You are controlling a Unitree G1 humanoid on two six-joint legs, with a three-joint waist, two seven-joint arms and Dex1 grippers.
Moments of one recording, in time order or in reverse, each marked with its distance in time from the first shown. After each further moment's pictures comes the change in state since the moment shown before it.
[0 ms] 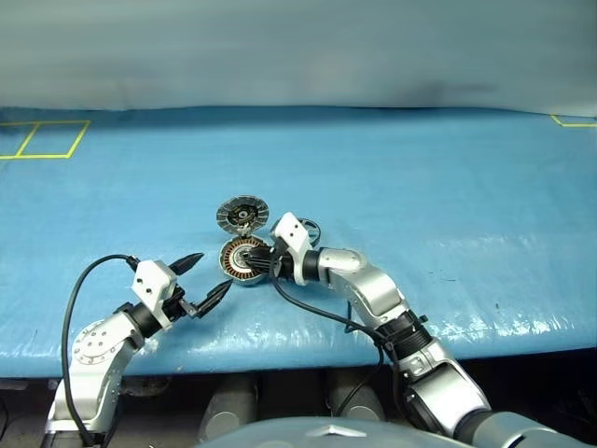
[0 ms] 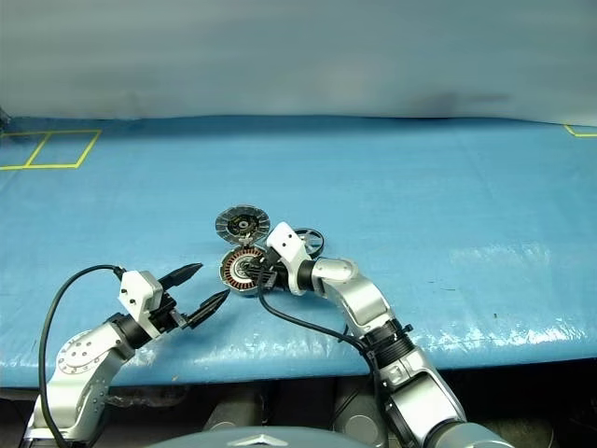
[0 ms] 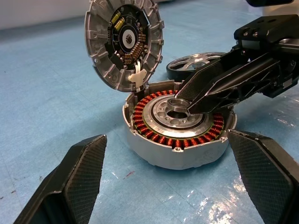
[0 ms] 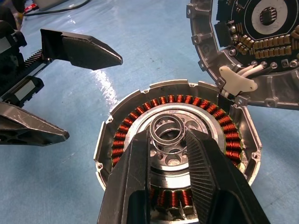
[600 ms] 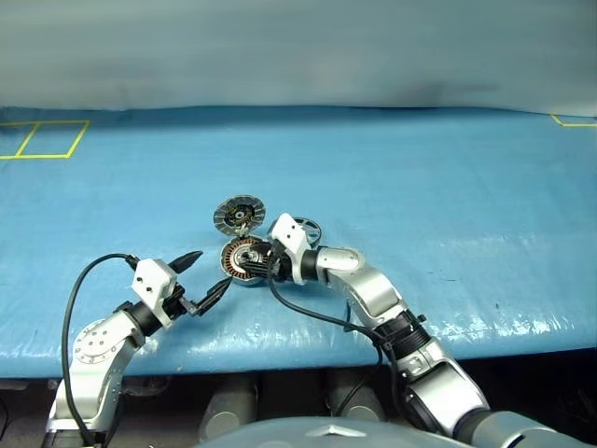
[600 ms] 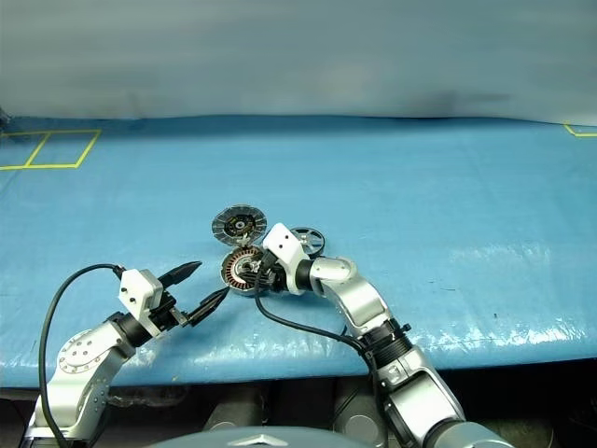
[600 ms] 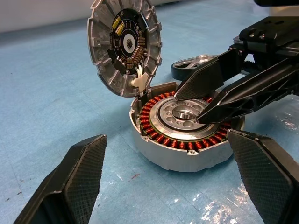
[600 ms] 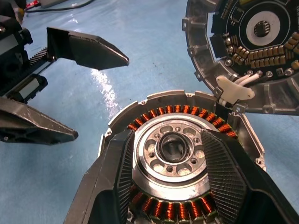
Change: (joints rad) left arm -0.005 -0.001 0.000 0.004 0.001 -0.005 0.018; right arm -0.001 0.026 -0.012 0.001 -0.013 -0.031 0.013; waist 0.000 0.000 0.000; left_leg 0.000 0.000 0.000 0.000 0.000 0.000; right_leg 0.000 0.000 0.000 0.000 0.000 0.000
